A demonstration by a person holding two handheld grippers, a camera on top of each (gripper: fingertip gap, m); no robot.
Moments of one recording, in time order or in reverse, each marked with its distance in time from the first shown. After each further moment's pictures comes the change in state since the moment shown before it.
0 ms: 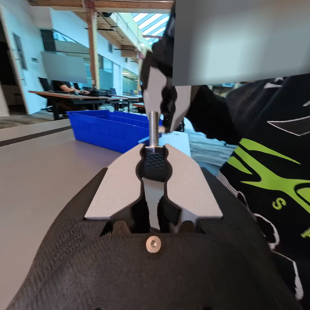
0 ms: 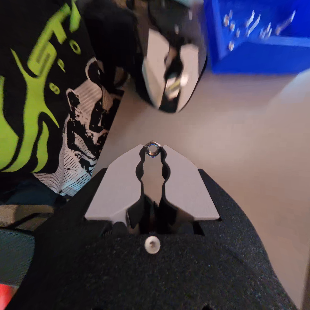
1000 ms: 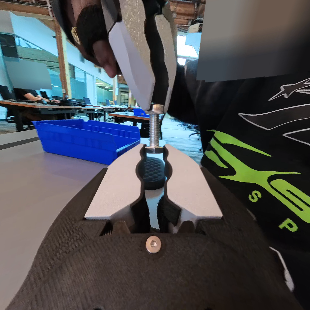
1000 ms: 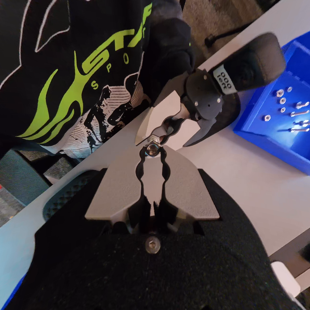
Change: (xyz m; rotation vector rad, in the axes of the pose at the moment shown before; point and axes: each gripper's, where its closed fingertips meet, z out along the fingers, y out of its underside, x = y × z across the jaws) left arm 0.025 -0.007 -0.001 0.065 0.155 -0.034; right arm 0.004 -0.073 0.012 -0.164 -0.379 -0.423
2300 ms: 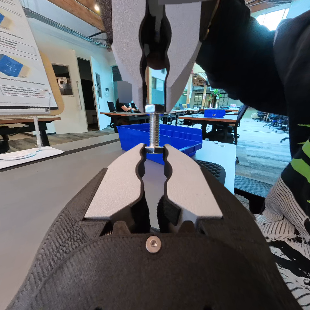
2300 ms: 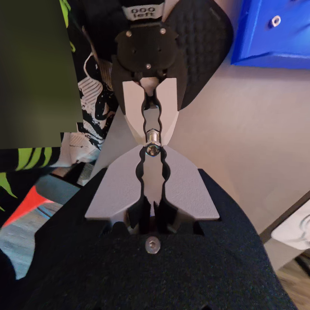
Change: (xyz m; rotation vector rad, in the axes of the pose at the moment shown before) left arm -0.042 -0.003 0.000 0.019 -0.474 0.205; right arm 0.019 0.026 -0.004 -0.212 0.065 0.410
